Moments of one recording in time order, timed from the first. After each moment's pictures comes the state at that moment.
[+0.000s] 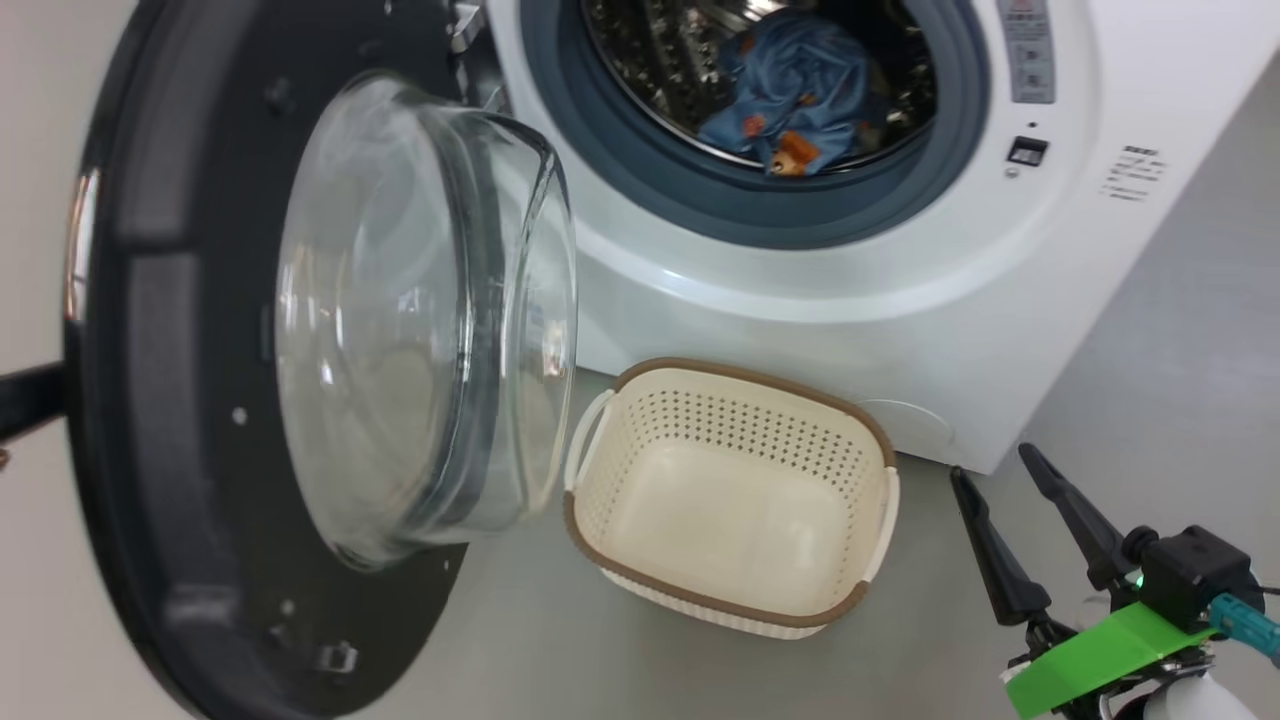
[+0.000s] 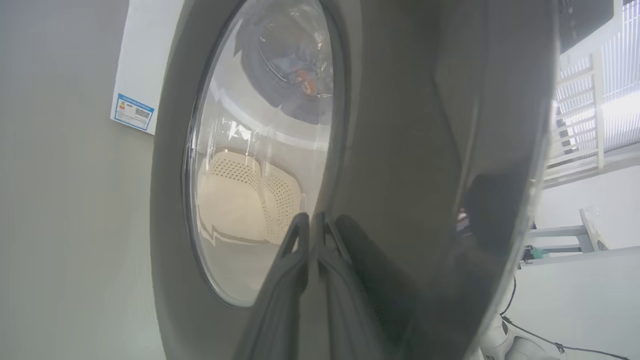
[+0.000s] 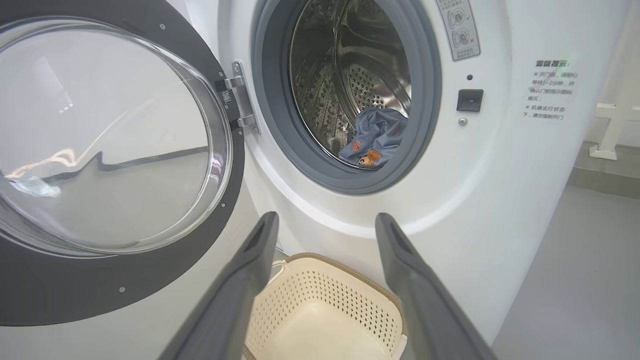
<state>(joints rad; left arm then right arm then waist) -0.61 0.70 -0.08 0.24 -1.62 -0.12 1.15 -0.08 -0.32 0.25 0.15 0.43 0.12 -0.25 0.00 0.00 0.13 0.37</state>
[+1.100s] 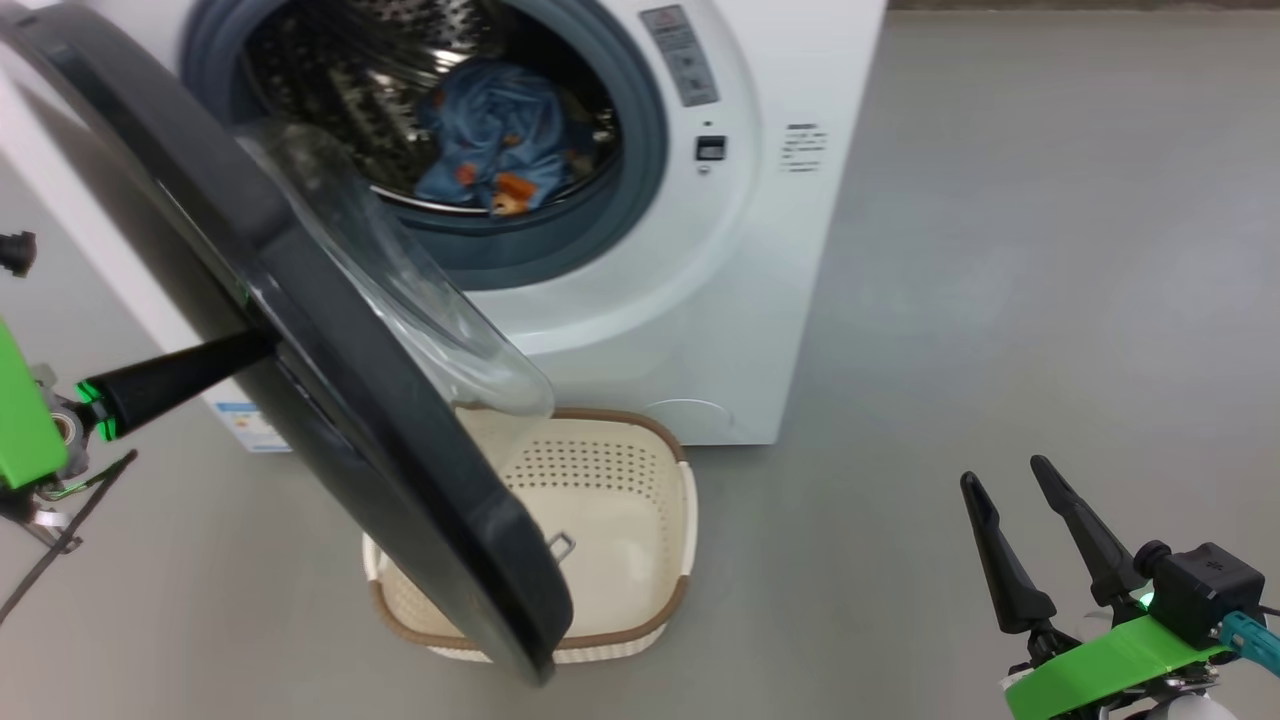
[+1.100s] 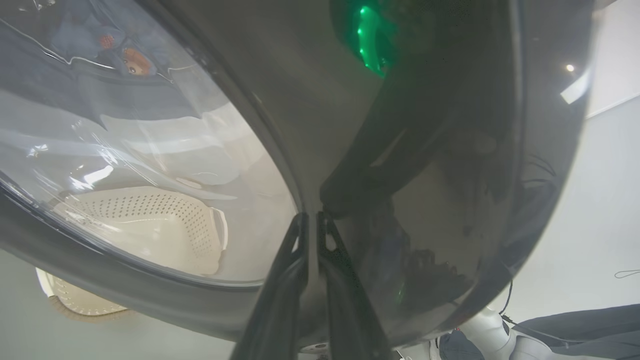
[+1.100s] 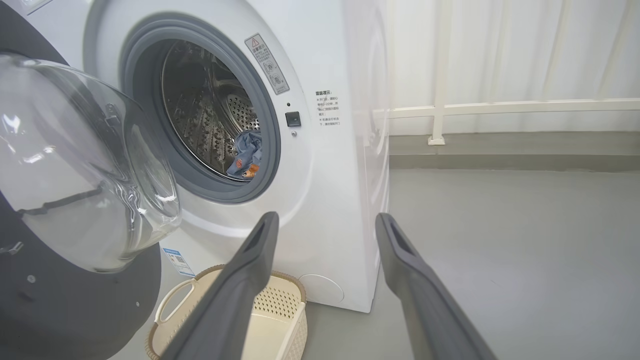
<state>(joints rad) -0.61 0.59 -0.14 0.14 -1.55 -0.12 1.07 -0.03 -0.26 0.19 0.14 0.43 0.12 -0.25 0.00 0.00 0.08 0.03</state>
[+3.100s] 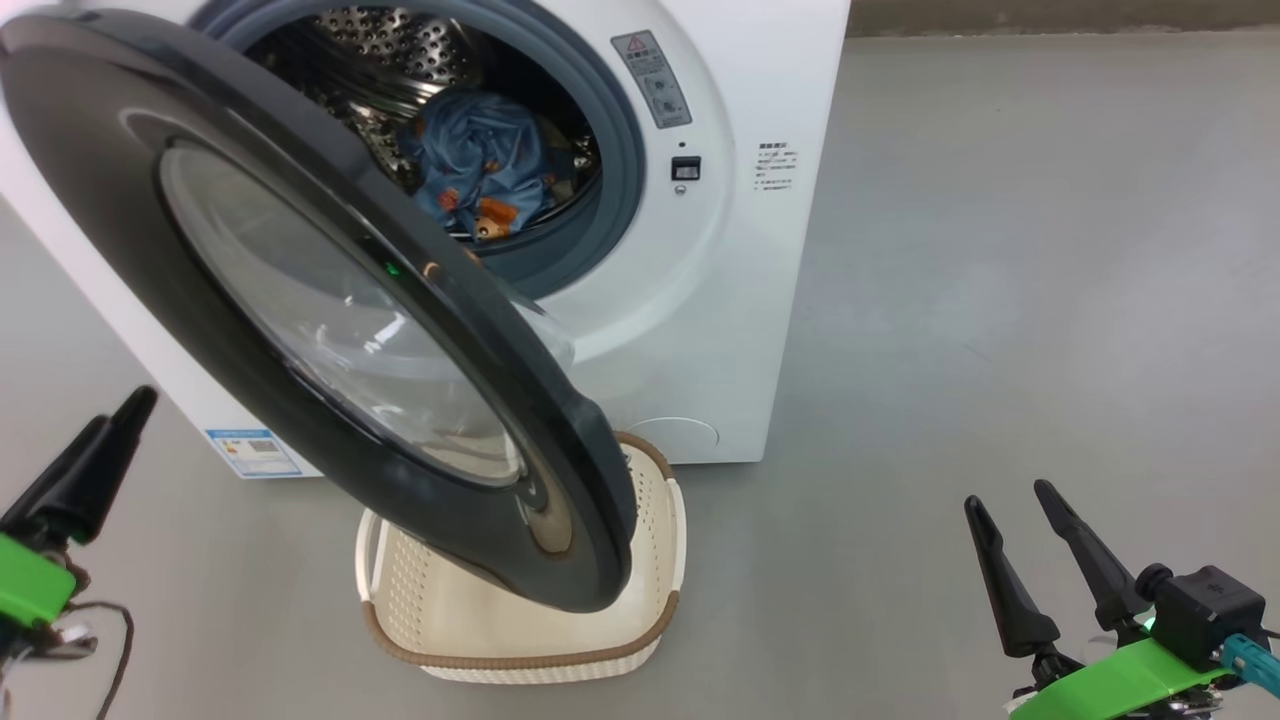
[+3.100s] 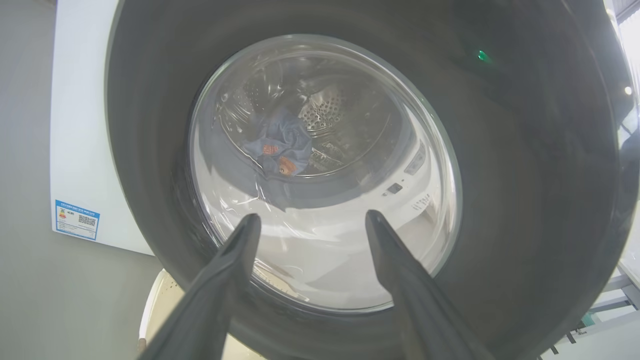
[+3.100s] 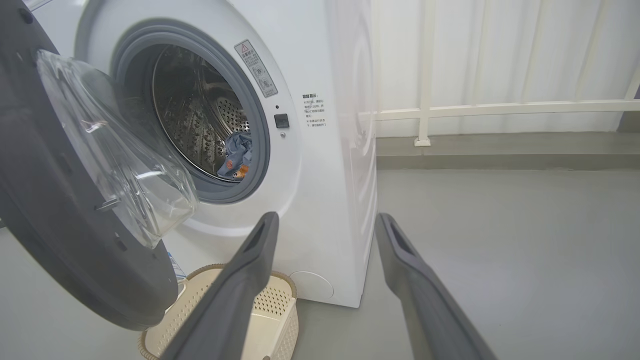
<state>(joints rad) -0.29 0.57 -0.05 0.19 -1.33 -0.12 0.39 0.00 -0.25 0.18 0.13 0.42 0.12 -0.25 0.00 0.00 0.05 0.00</state>
